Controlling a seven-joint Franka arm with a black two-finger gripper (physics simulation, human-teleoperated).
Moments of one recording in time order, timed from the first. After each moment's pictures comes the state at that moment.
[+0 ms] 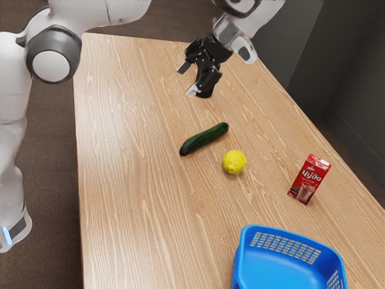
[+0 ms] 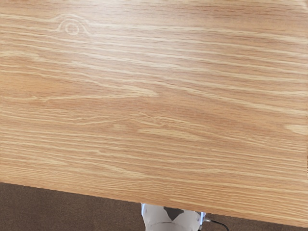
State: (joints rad) arm -0.20 0.20 0.15 -1.11 0.09 0.85 -0.09
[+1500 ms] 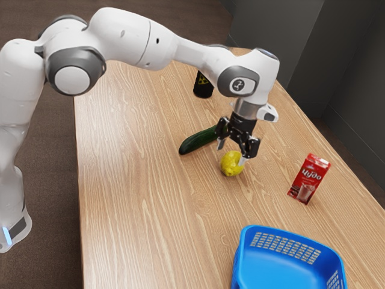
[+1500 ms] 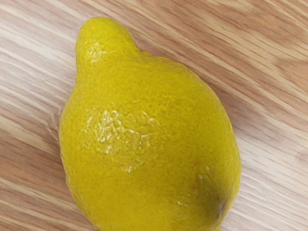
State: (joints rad) arm -0.25 0.33 0.26 -1.54 -0.21 1.78 -0.41
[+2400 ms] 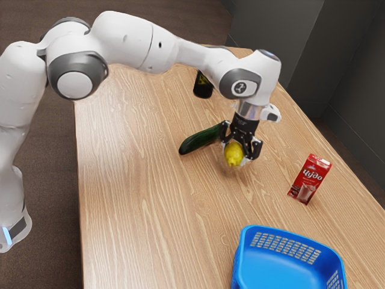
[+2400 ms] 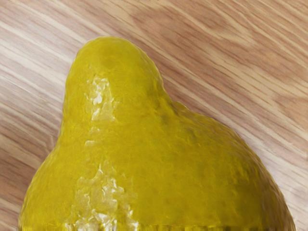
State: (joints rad) arm -0.31 0.34 0.32 -1.51 -0.20 1.80 -0.47
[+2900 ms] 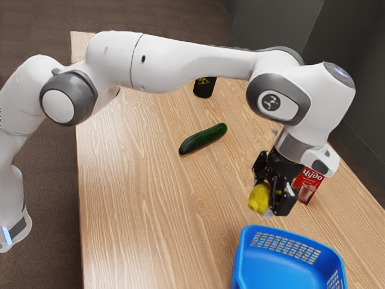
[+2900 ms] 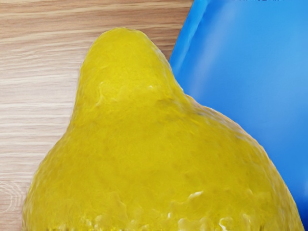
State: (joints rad) arm -0.41 0.55 -0.21 -0.88 0.08 1.34 -0.52
